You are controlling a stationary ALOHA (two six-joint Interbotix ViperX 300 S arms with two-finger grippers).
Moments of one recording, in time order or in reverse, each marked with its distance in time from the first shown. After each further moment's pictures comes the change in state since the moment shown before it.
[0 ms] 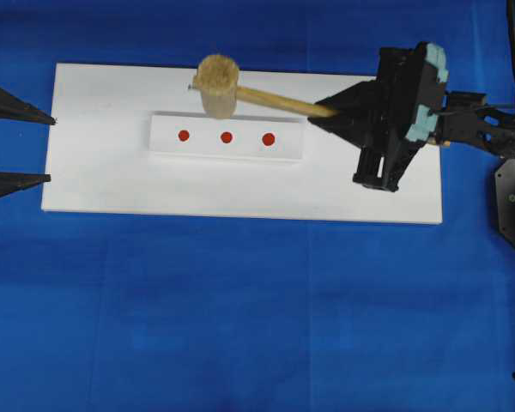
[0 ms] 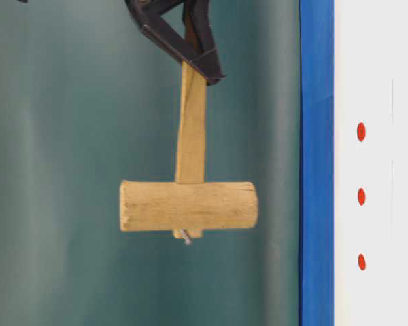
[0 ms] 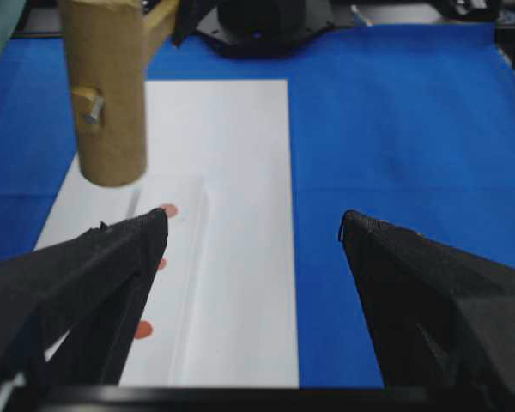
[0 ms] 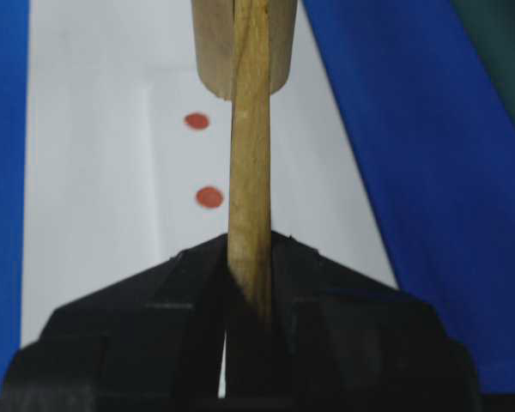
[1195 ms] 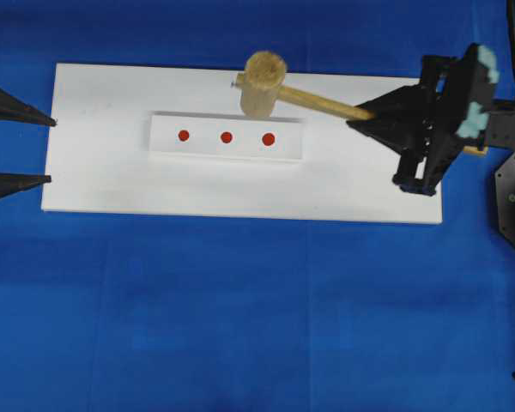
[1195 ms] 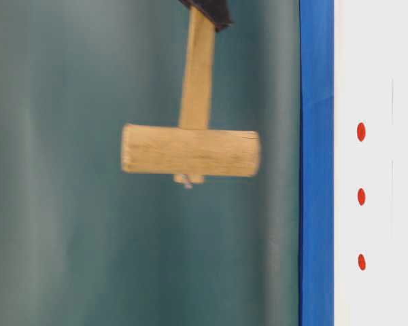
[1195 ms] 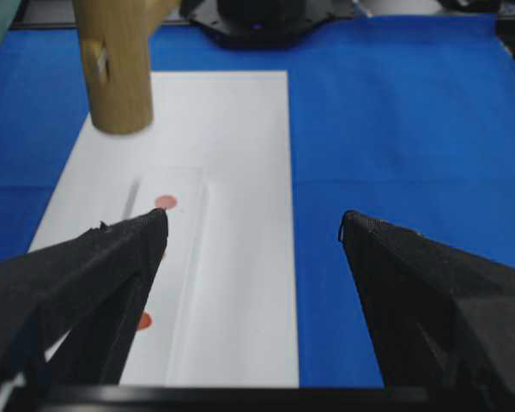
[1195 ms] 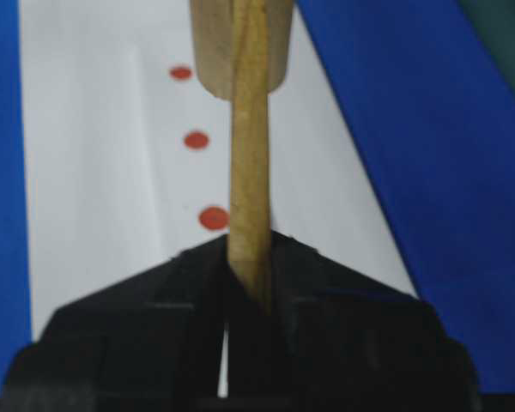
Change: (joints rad) left arm 0.000 0.000 0.008 0.000 0.003 -0.002; right arm 0.003 -0.192 0.156 0.095 -0.020 -0.008
